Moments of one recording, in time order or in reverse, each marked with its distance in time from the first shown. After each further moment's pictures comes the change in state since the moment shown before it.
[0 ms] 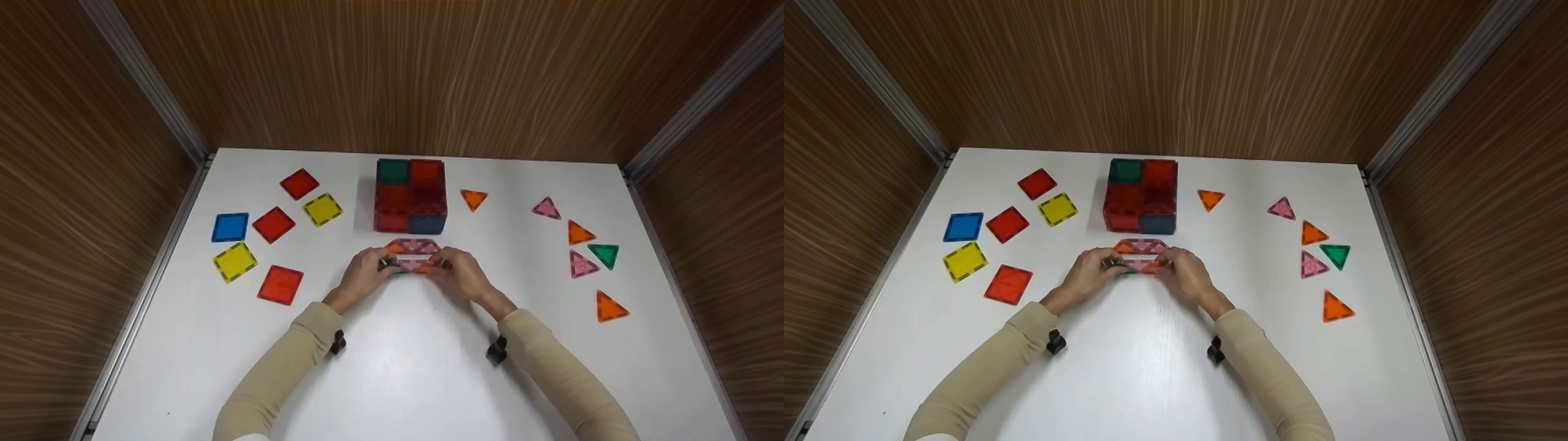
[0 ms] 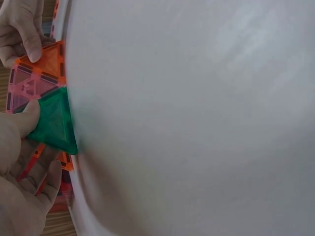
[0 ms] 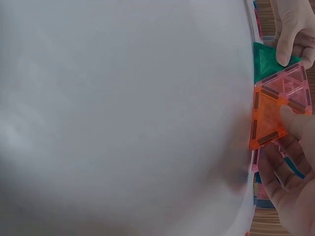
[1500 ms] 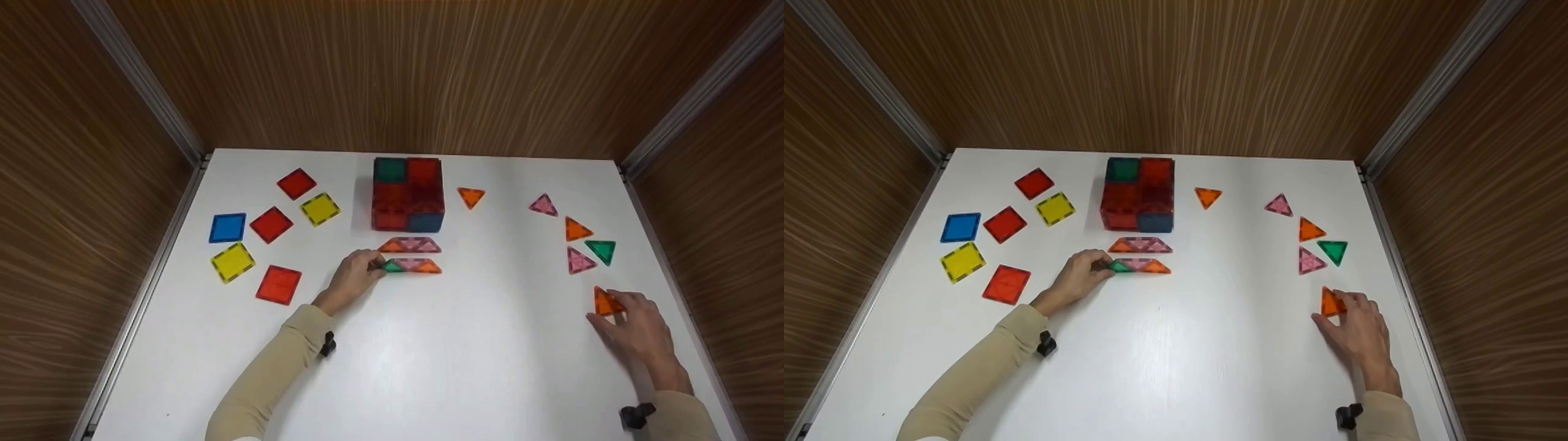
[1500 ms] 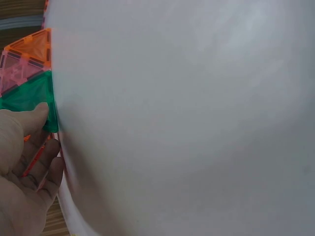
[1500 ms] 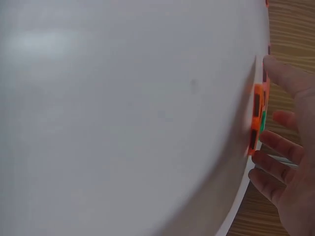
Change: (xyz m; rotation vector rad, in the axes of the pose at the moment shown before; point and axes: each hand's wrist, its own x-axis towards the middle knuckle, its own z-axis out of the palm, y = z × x) left_hand -0.009 -0.015 -0.007 -0.049 -0.095 -0.096; right_hand -0.227 0.133 -0.171 -0.411 0.141 0.505
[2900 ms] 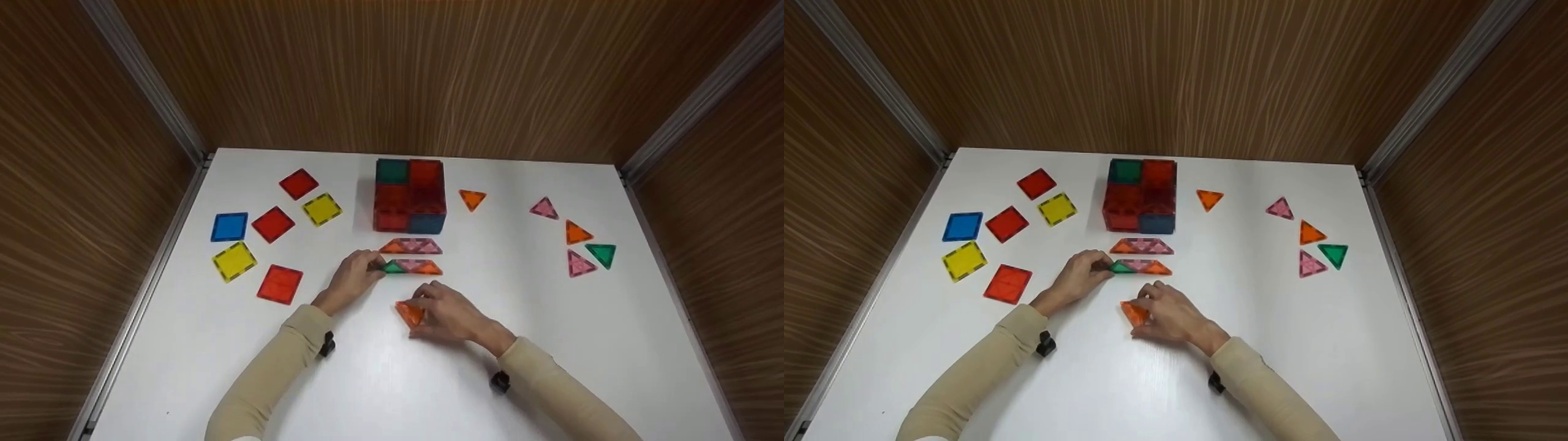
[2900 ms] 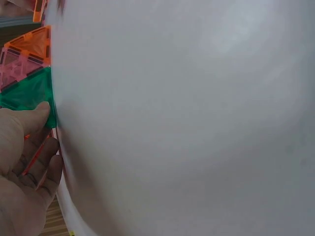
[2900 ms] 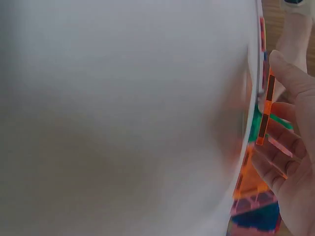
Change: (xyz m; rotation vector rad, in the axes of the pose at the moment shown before) left_hand 0.000 -0.003 -0.002 0.042 0.006 0.012; right_hand 0.028 -0.288 0.107 0.033 -0.283 -0.849
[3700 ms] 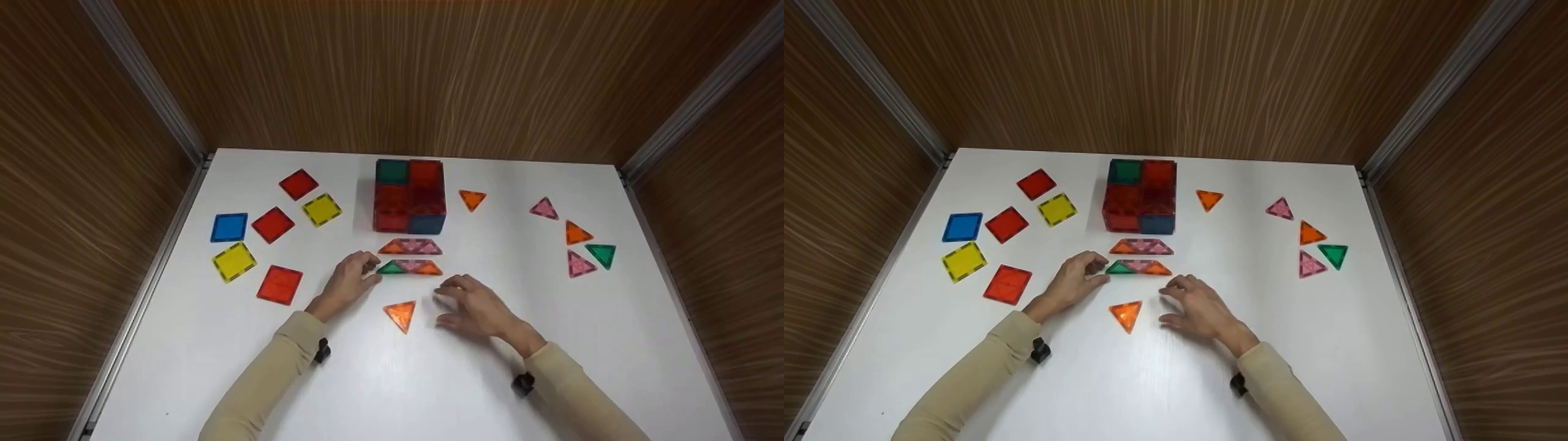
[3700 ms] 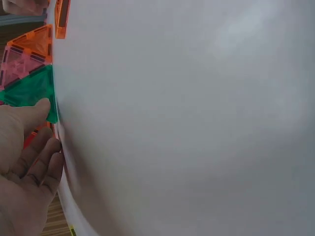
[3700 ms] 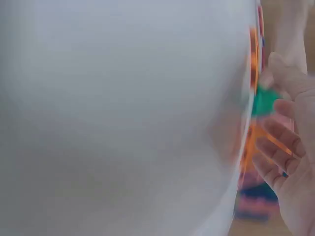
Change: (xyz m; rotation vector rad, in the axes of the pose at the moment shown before) left_hand -0.015 -0.004 -0.003 -0.052 0.033 -0.013; right_hand -0.035 0.037 -0.015 0.035 0.117 0.082
